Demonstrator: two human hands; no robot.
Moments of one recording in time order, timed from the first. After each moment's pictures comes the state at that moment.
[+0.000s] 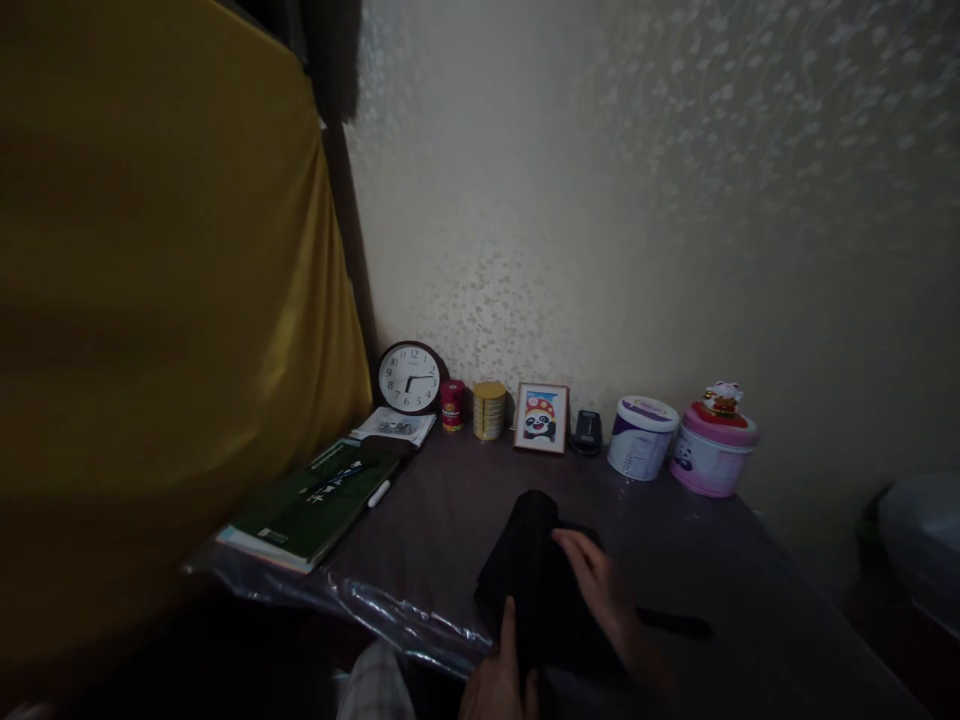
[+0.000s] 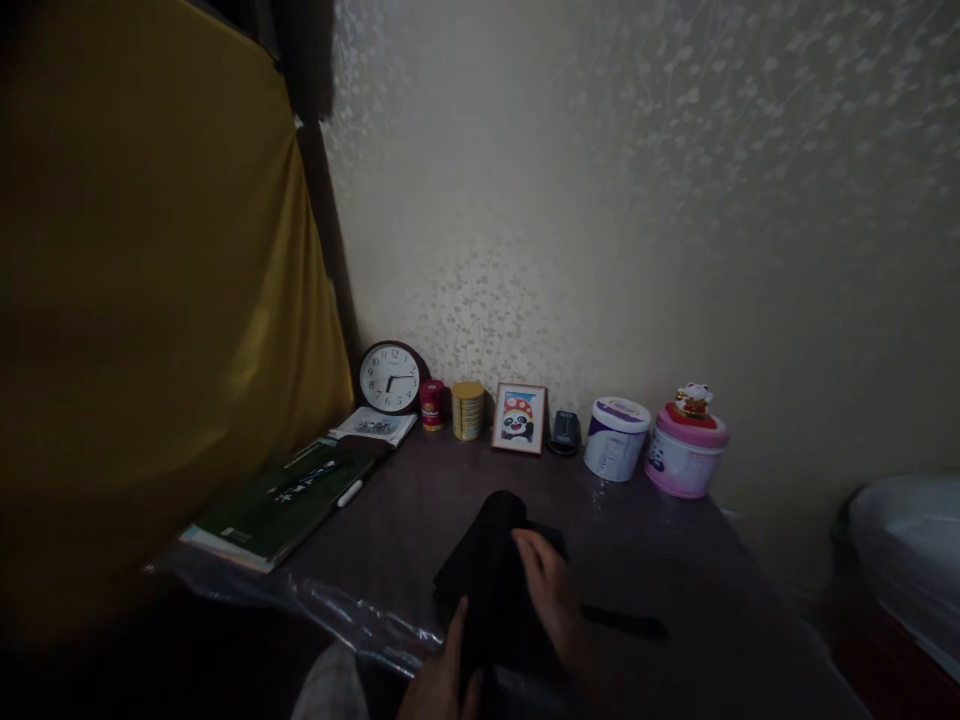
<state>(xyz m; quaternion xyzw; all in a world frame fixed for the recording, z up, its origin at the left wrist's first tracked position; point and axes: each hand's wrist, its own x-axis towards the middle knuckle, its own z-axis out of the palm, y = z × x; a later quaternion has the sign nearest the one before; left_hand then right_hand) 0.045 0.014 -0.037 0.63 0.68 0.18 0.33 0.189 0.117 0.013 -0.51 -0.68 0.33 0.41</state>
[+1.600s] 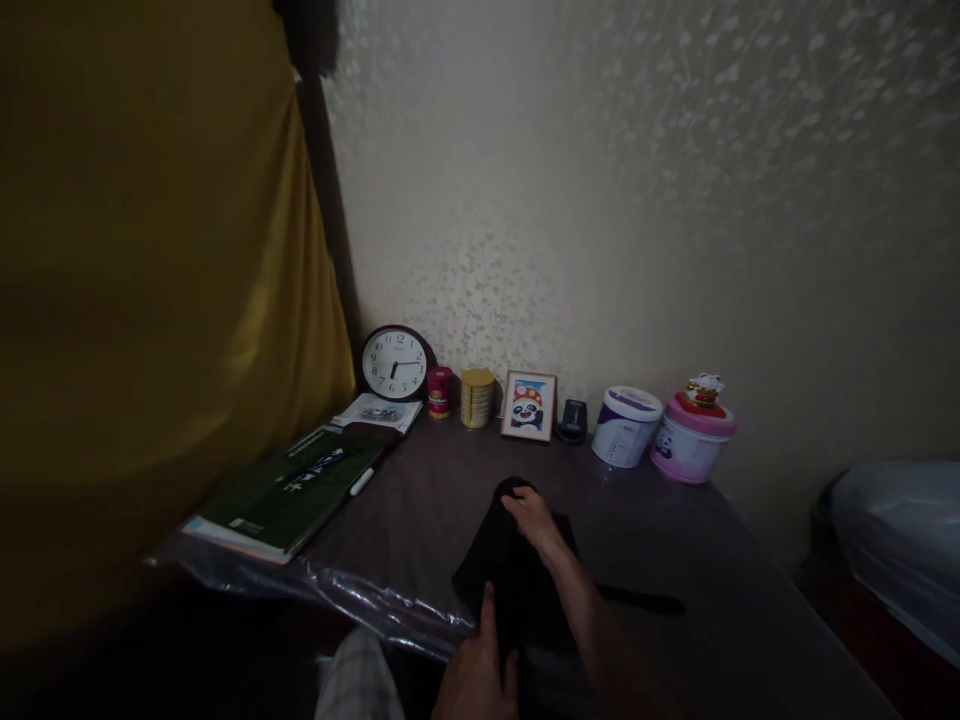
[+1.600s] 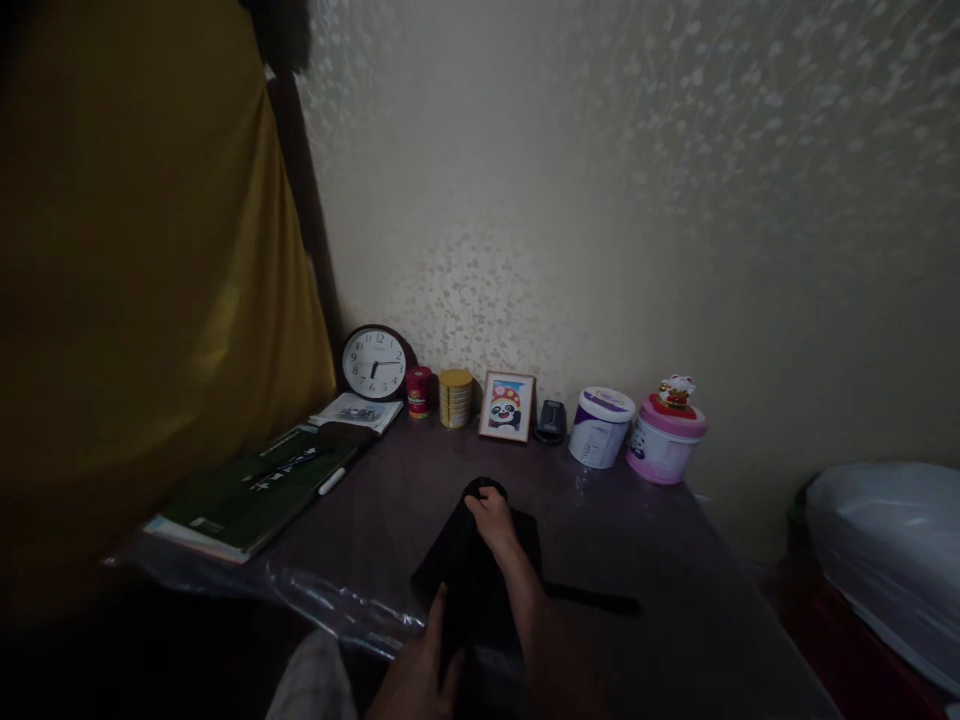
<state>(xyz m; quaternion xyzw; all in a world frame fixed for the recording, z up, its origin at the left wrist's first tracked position) 0.039 0.008 -0.023 0.63 0.67 0.20 0.34 0.130 0.193 -0.015 -0.54 -0.64 0.41 0.36</state>
